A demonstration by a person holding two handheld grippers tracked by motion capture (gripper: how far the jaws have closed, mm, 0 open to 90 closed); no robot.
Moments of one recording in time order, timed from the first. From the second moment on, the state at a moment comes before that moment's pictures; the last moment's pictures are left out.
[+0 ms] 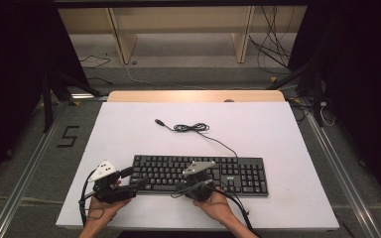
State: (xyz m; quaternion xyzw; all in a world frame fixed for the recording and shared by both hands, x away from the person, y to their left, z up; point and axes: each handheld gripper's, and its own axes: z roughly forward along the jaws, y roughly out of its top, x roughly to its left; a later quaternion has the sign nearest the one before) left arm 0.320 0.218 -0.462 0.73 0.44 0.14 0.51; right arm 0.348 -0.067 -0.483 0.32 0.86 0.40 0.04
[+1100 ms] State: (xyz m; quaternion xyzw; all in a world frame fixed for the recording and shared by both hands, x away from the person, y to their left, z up) left arm 0.347 0.215 -0.477 0.74 0.47 0.14 0.45; right arm 0.340 -0.091 -0.463 0.33 0.83 0.45 0.02
